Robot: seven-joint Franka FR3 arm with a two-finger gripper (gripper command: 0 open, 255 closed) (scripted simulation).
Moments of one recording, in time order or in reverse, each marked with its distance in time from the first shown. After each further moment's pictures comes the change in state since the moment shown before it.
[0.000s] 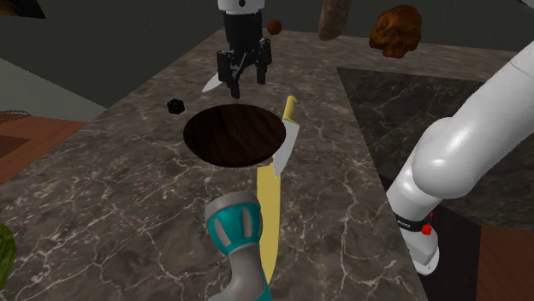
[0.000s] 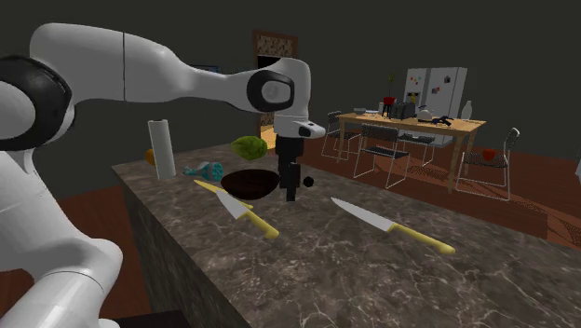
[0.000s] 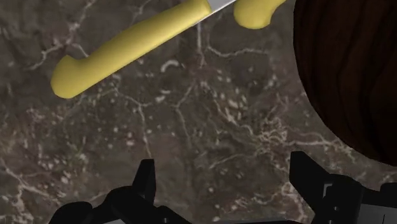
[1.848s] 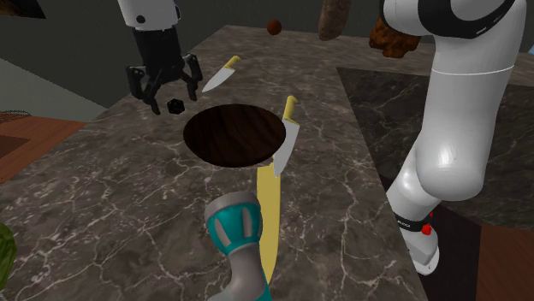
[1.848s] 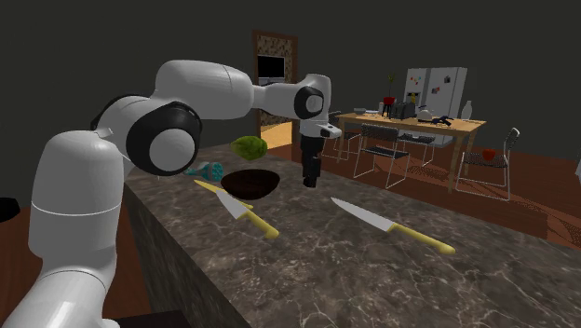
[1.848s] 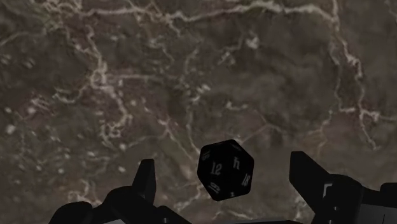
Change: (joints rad) arm 0.133 0.528 0.108 0.516 -0.161 -0.005 0.313
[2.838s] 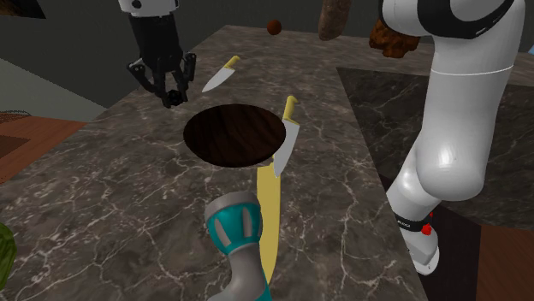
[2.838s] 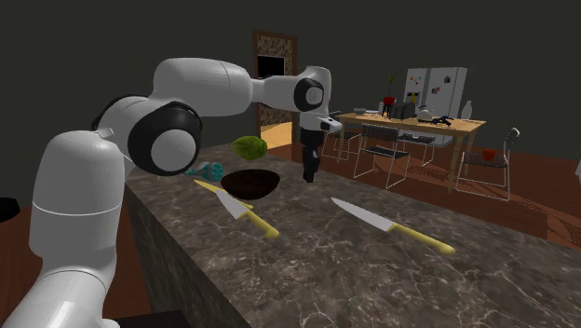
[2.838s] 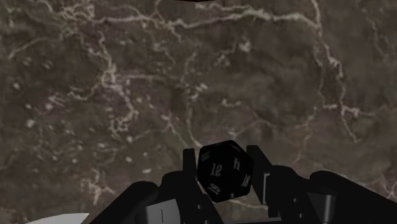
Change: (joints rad) arm 0.007 0.005 0.002 0.061 -0.002 -0.056 0.002
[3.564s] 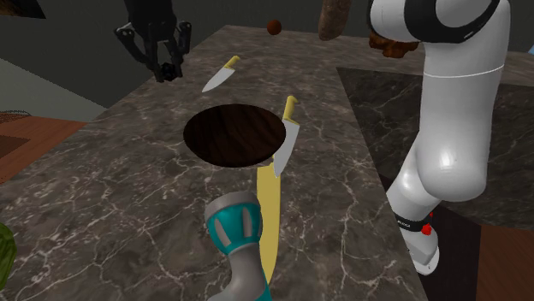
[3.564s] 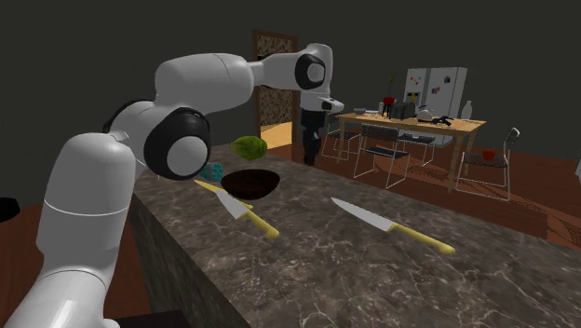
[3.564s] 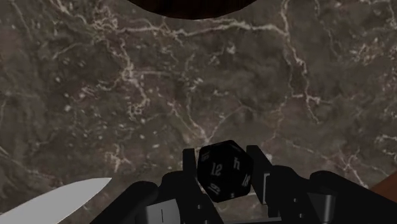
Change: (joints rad) arm 0.039 0.061 0.001 0.240 -0.028 -0.182 0.008
